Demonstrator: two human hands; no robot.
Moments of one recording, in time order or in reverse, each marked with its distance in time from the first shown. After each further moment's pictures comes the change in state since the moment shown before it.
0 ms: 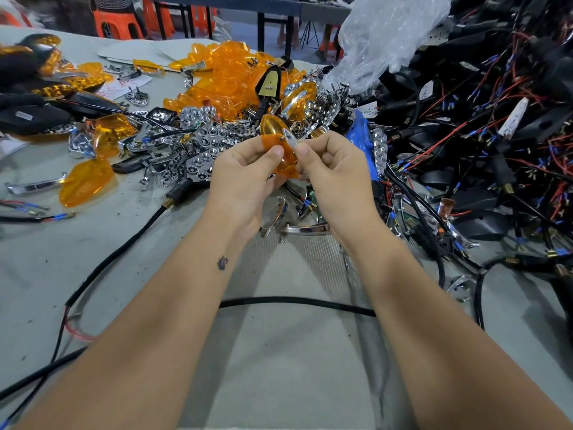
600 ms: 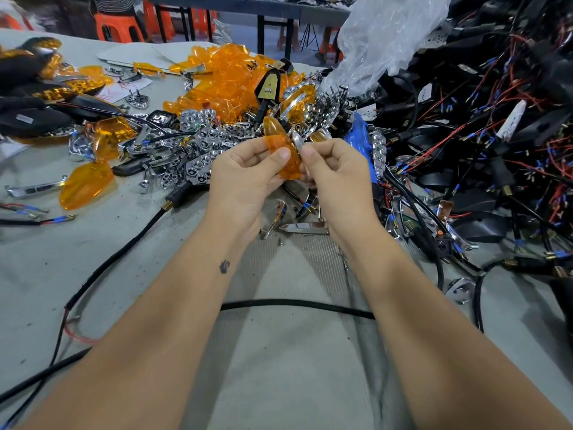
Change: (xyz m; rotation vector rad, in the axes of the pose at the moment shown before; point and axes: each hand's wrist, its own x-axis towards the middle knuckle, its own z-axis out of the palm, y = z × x) left_hand -0.003 0.000 0.002 -0.039 -0.009 0.049; right_hand 0.004 0.010 -0.001 0.067 0.081 0.047
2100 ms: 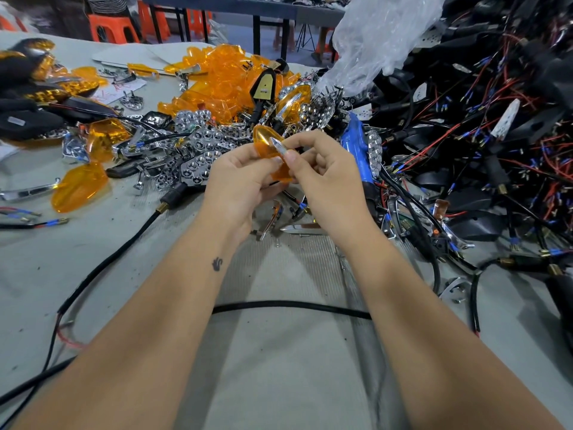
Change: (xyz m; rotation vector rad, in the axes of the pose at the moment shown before) left_hand 0.007 0.000 -0.004 0.097 -0.030 -0.113; right_hand -0.003 -0.006 -0.001 -0.188 -0.138 -0.148
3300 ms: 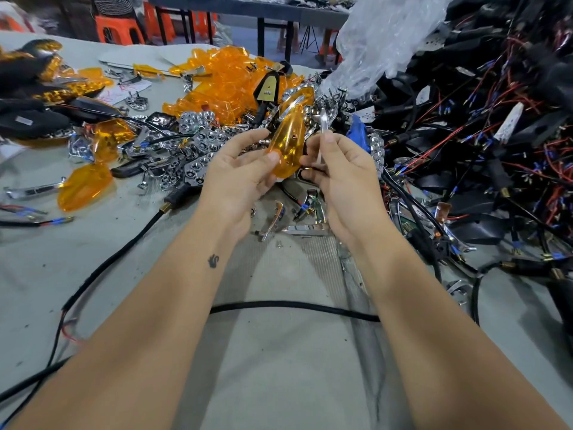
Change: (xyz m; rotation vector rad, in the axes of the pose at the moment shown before) left_hand 0.004 0.001 -0.006 -0.064 0.050 0.026; right_hand 0.007 0.005 -0.007 0.482 0.089 0.225
